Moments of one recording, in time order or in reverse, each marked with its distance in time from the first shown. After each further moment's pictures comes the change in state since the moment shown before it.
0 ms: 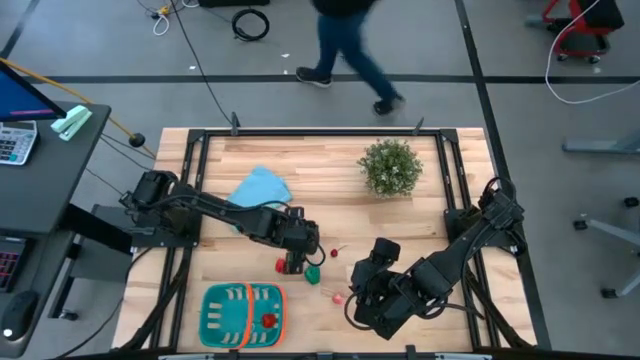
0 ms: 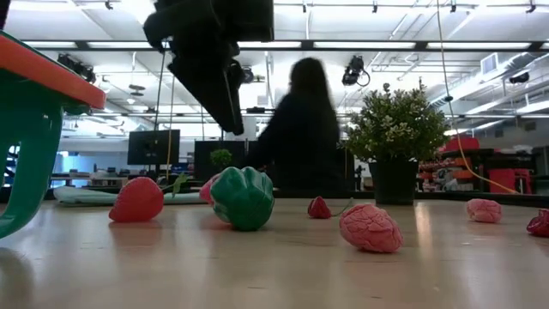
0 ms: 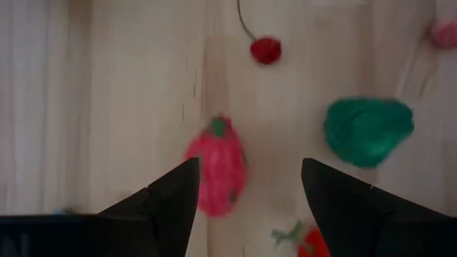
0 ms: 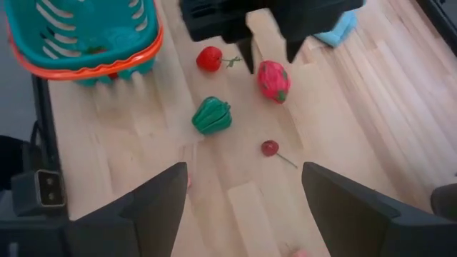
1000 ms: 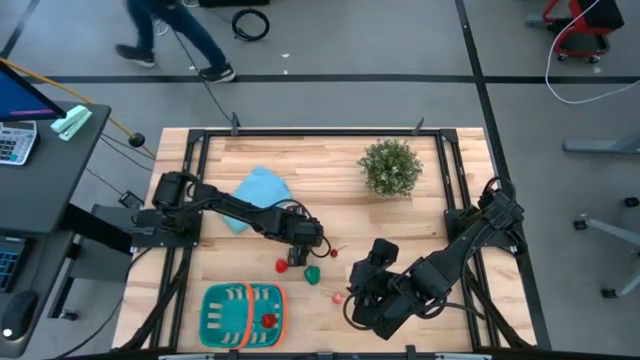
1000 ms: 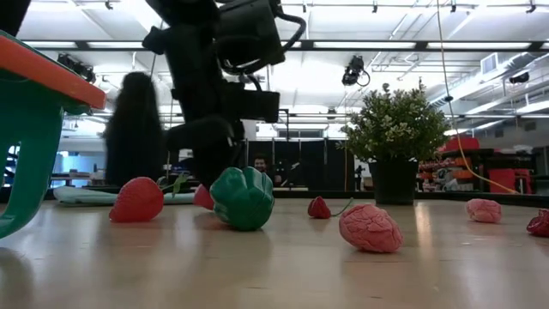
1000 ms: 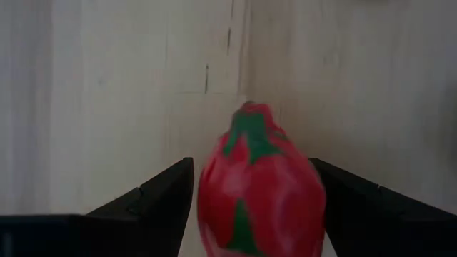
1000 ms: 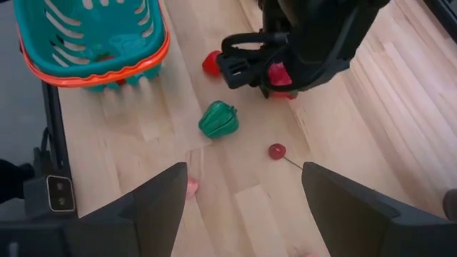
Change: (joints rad) left arm 0.095 0.153 -0.127 0.182 0.001 0.023; right arm 0.000 0.000 0.000 0.028 -0.002 0.000
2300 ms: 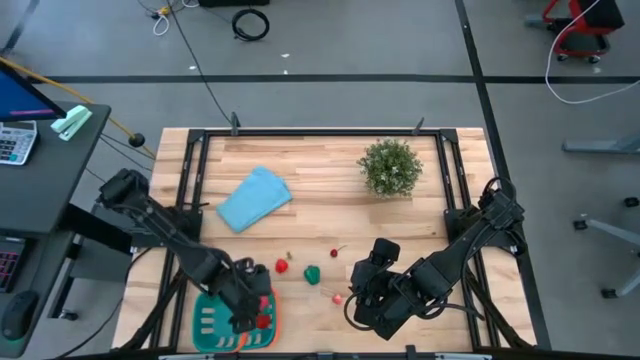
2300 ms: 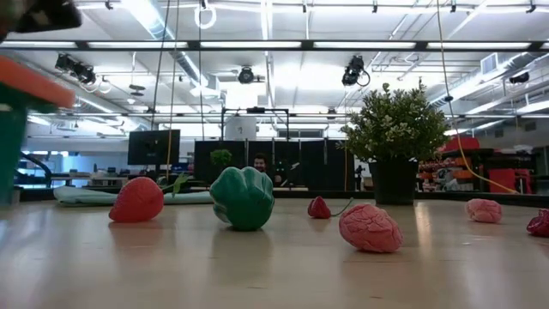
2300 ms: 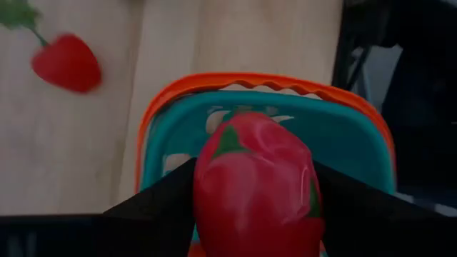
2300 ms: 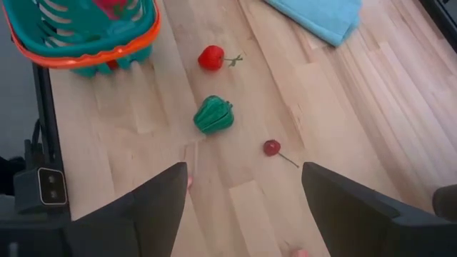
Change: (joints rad) left arm -0.545 -0.365 0.001 -0.242 0.149 -0.751; right arm 0.005 0.000 0.000 -0.026 0.000 -0.009
